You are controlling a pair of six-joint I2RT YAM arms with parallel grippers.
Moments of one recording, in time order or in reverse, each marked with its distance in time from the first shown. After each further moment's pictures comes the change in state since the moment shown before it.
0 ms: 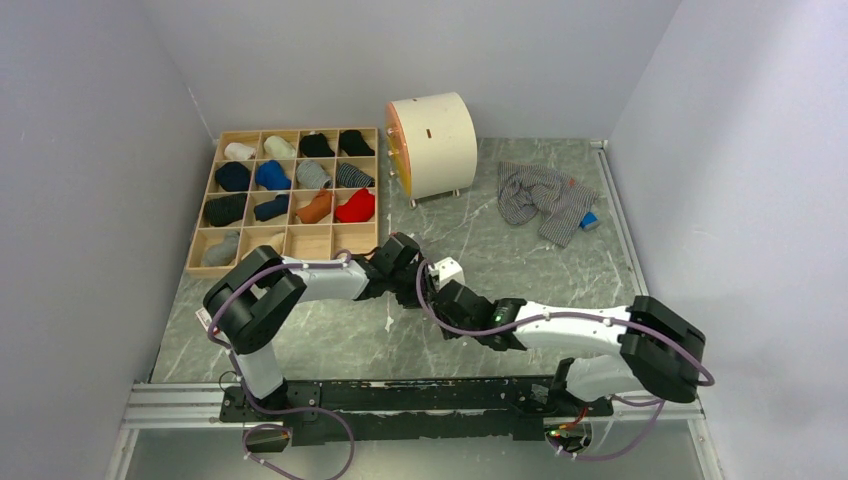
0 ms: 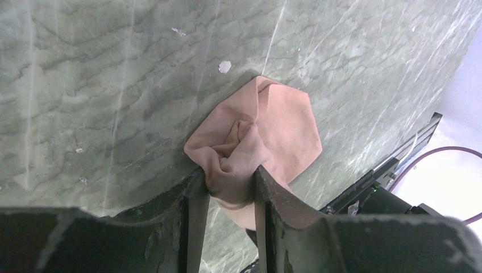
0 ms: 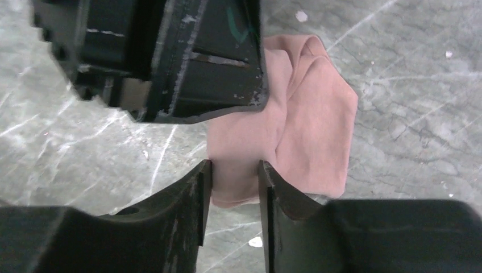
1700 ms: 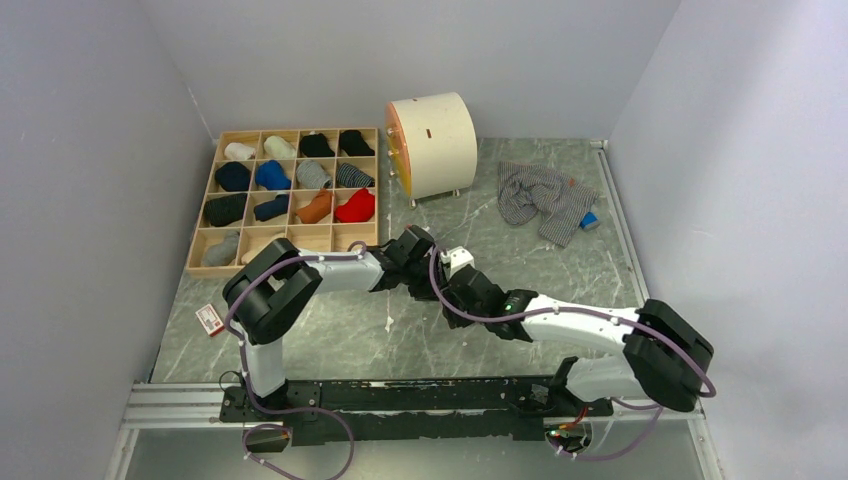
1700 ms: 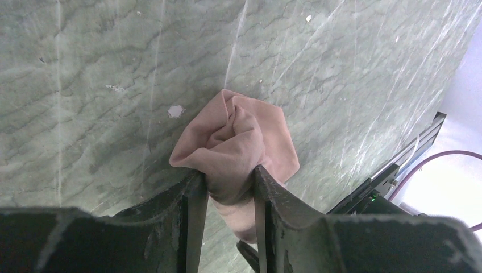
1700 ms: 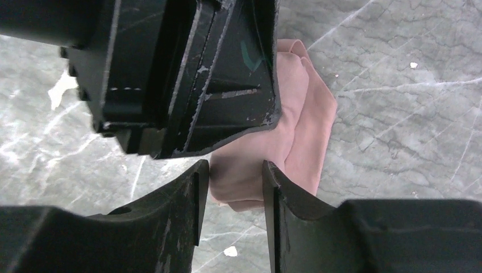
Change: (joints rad) left arm -0.022 0.099 0.142 -0.035 -0.005 0.040; right arm -0.142 -0.033 -0.021 0.019 -0.104 -0.058
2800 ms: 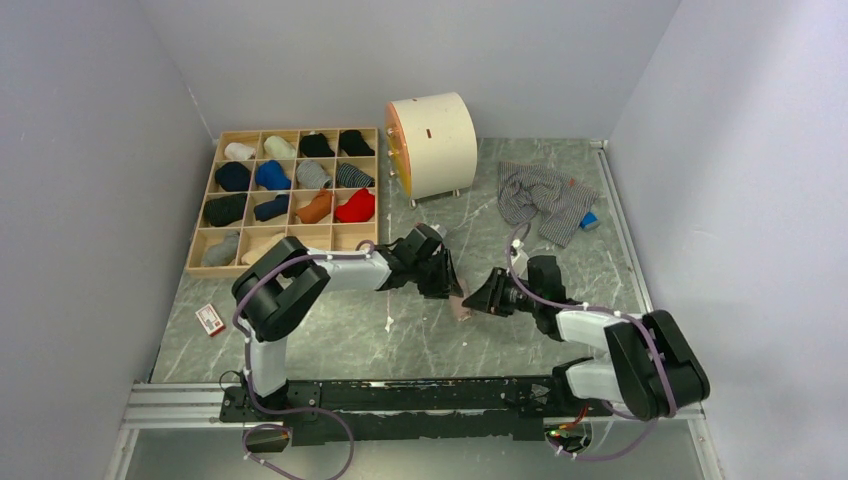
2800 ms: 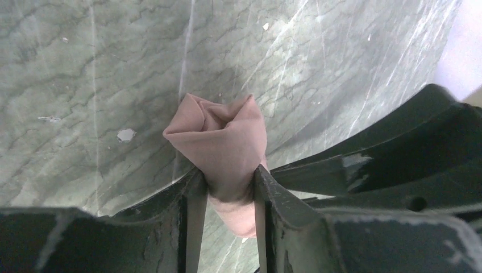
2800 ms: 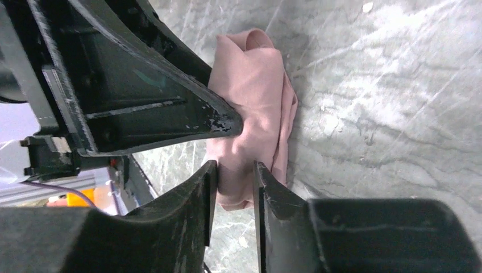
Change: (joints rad) left arm -0.021 0.042 0.047 0.051 0.027 0.005; right arm -0.650 0.044 -0.352 0.599 -0.856 0.277
